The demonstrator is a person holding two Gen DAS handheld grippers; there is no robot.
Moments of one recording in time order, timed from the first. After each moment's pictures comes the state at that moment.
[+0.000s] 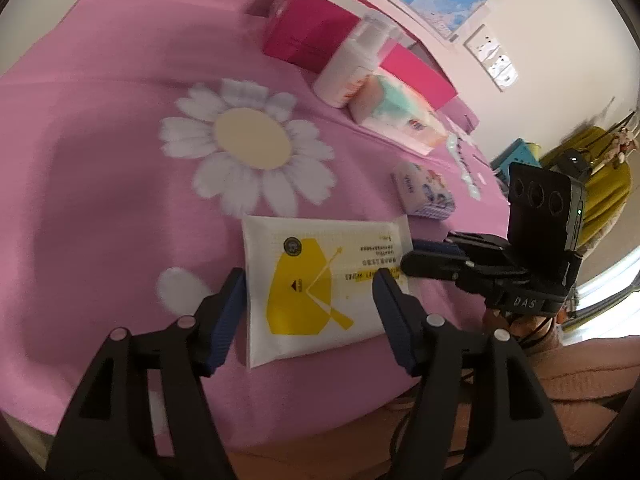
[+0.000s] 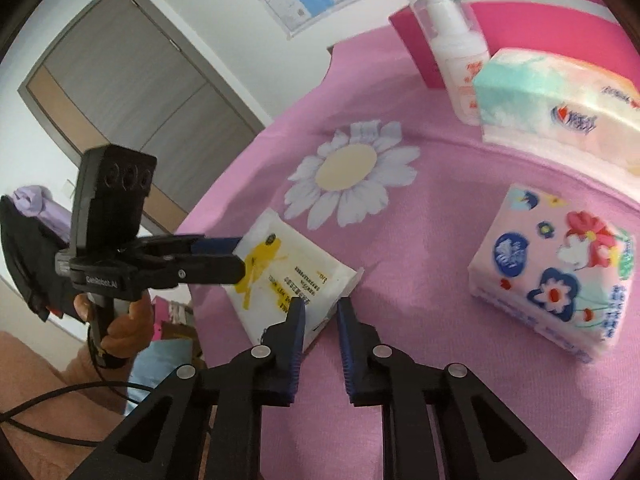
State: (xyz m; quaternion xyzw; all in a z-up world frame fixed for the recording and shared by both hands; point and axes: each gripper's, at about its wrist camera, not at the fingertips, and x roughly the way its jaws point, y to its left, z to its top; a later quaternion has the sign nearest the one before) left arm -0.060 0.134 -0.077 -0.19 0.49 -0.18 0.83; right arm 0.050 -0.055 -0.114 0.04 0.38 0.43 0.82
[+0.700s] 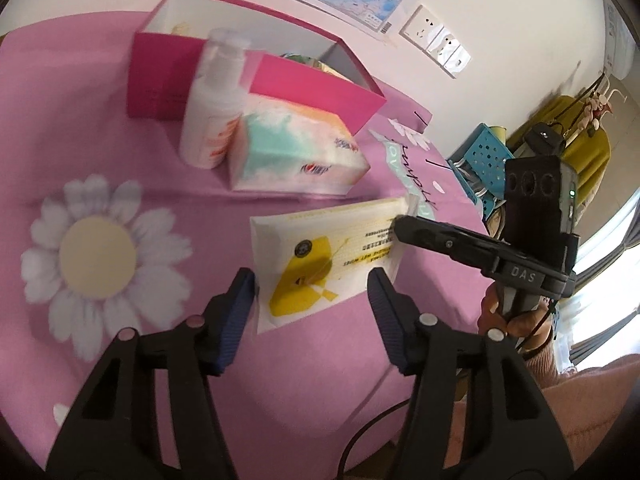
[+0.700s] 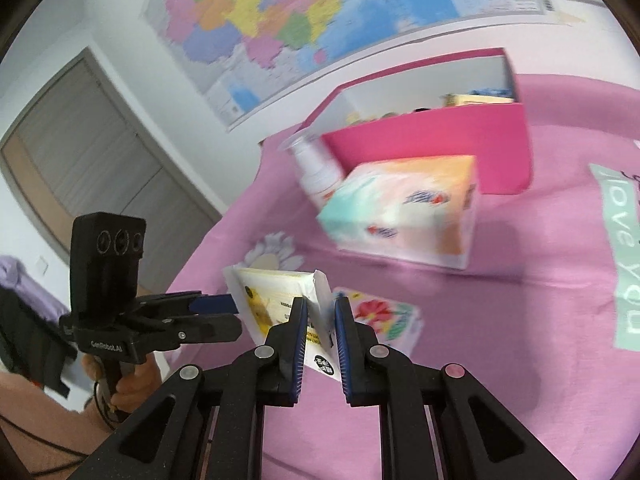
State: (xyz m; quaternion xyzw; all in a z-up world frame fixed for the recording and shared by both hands) left arm 0.004 0.039 -0.039 -0.14 0.46 -0.25 0.84; right arm 0.052 -0.168 -0.056 0.12 0.31 0.32 0.89
